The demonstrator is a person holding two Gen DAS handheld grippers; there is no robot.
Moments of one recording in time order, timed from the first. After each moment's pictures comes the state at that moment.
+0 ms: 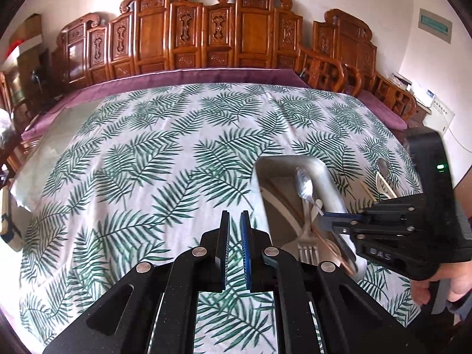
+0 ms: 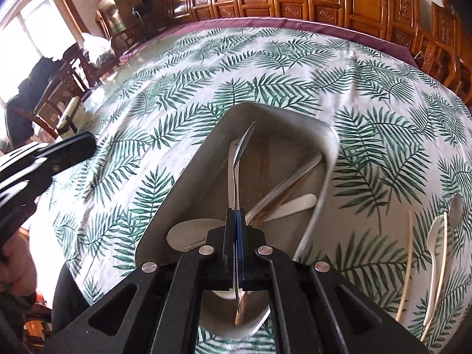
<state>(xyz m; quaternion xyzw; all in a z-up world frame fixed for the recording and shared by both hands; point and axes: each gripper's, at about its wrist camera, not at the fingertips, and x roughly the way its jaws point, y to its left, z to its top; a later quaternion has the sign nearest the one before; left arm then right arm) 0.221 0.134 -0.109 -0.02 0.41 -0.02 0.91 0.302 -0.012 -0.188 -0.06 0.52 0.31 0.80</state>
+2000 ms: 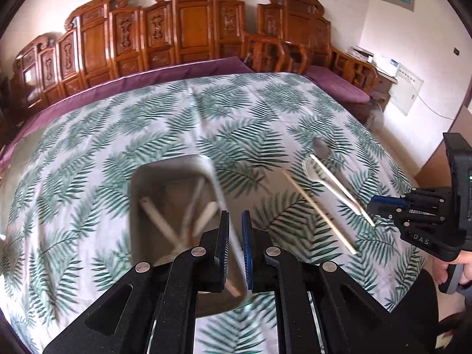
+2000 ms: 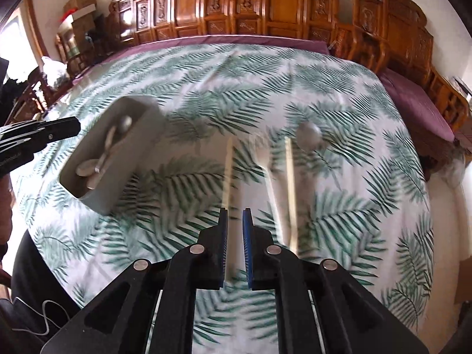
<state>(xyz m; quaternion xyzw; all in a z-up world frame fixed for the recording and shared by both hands) 0.236 -0.022 -0.113 0.02 0.43 -0.12 0.89 0.257 -0.246 -0.174 -0.06 0.48 0.19 0.86</state>
